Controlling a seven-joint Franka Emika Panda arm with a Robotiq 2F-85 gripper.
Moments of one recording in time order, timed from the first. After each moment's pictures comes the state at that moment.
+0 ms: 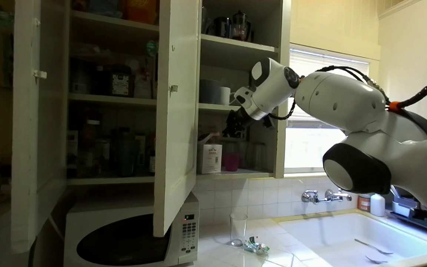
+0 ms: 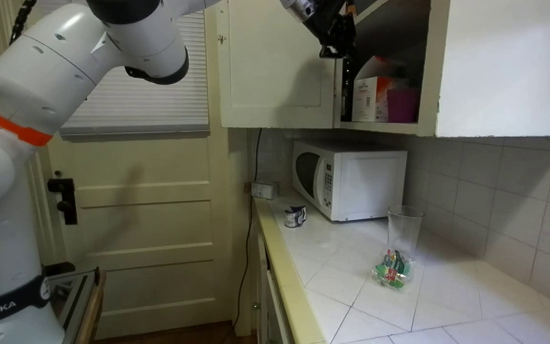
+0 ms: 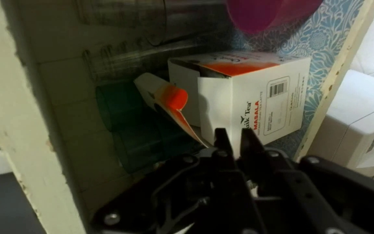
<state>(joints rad) 0.32 0.64 -0.89 -0.58 -2.36 4.17 1.44</state>
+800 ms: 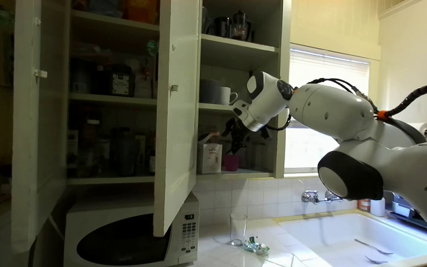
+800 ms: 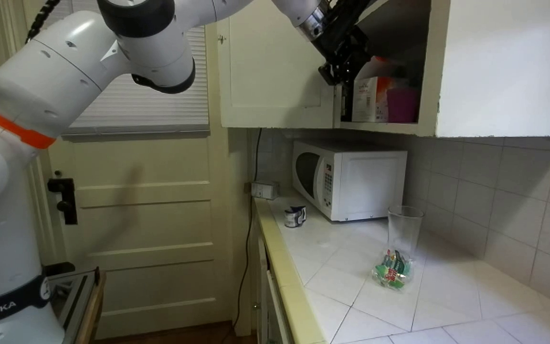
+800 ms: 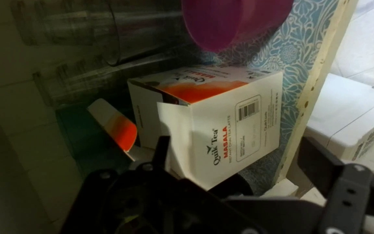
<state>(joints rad) 0.27 0.70 -0.81 -0.57 -2.40 4.16 1.48</state>
